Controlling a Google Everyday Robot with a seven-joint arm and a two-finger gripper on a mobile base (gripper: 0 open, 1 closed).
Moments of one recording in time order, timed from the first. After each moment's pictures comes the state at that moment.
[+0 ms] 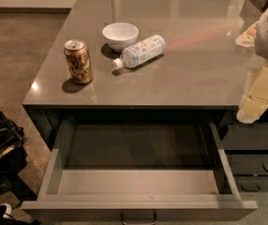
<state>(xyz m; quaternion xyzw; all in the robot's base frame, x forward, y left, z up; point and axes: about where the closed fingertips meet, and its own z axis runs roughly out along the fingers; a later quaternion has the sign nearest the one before) 0.438 -0.217 0.976 -0.60 0.78 -0.03 0.16</state>
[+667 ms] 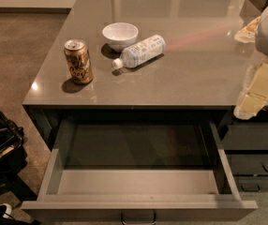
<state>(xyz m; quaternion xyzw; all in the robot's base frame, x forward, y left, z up) 0.442 -0.212 0.982 -0.60 0.78 -0.03 0.18</state>
